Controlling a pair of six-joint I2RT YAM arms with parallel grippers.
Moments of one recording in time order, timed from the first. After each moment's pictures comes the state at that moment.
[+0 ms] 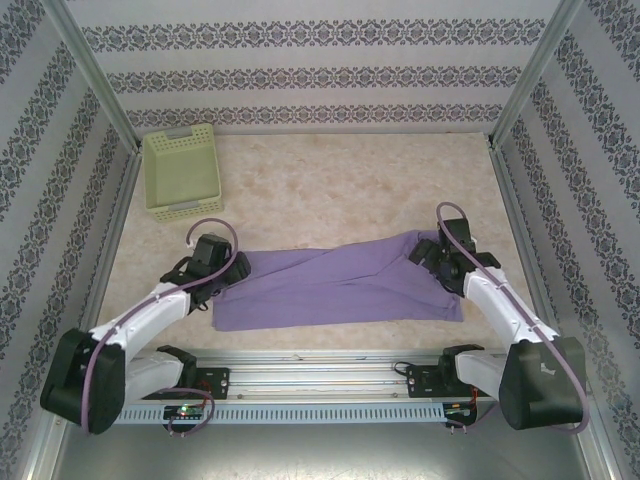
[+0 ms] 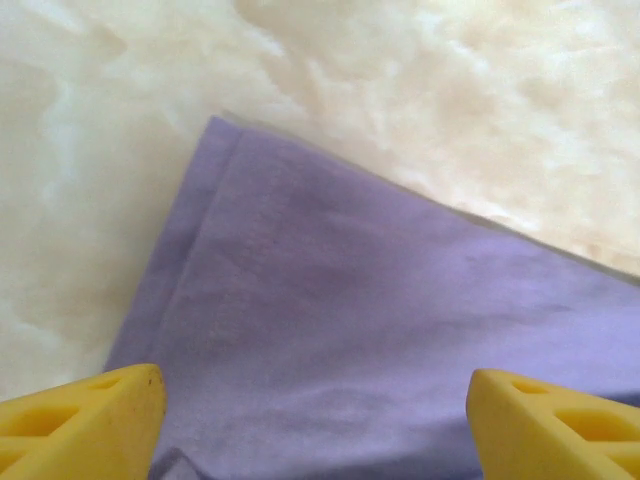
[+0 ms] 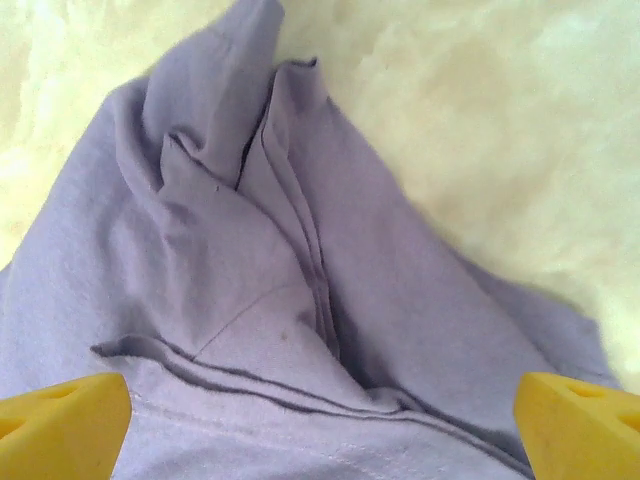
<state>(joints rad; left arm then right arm) -0.31 1.10 0.48 -0.30 -0.10 -0.72 0.08 1.13 0.64 -0.59 0.09 0.68</state>
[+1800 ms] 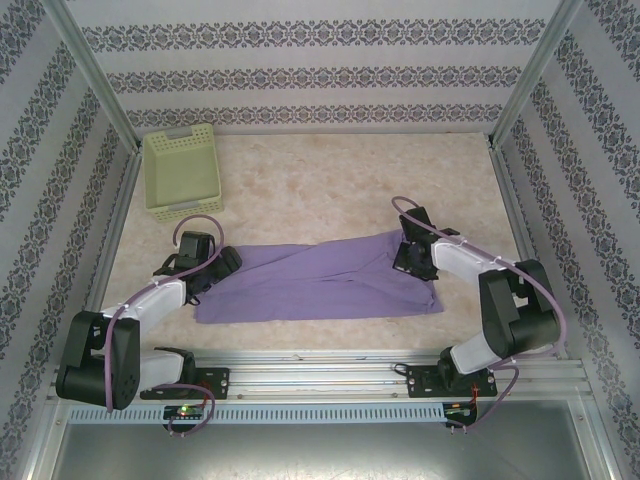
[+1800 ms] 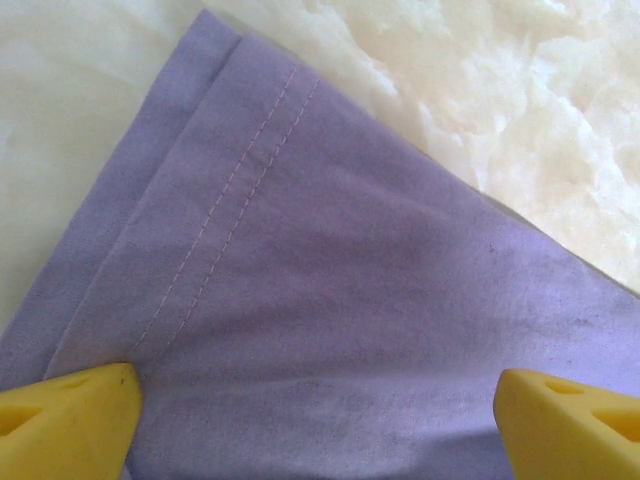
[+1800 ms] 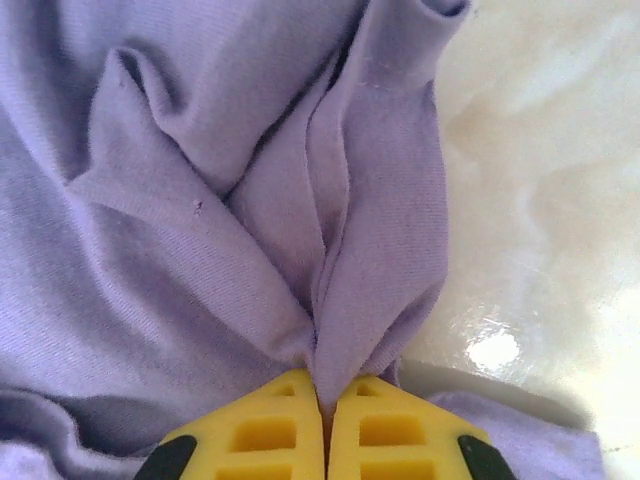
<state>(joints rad) -0.11 1.24 0.48 -0.20 0.03 -0.71 0.25 1.51 0.77 -0.54 0.09 0.65</state>
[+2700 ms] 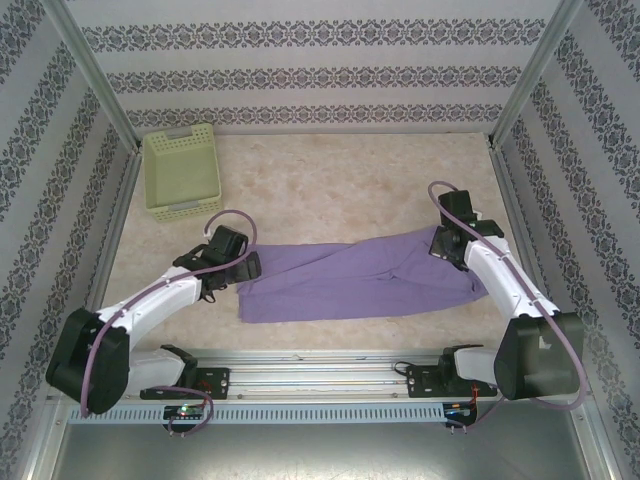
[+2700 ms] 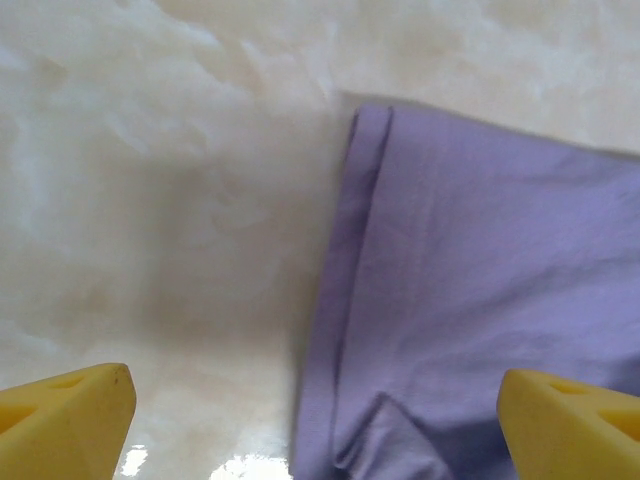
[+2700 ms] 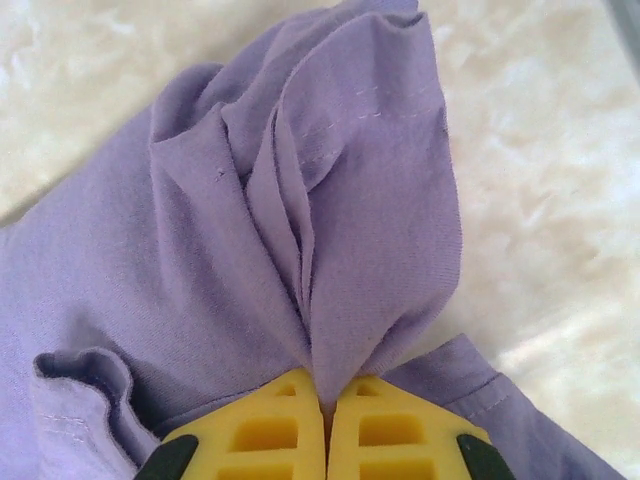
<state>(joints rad) -0.42 1.26 0.66 -0.48 -0.20 -0.60 0.07 1.27 0.92 -0.82 0.30 0.47</state>
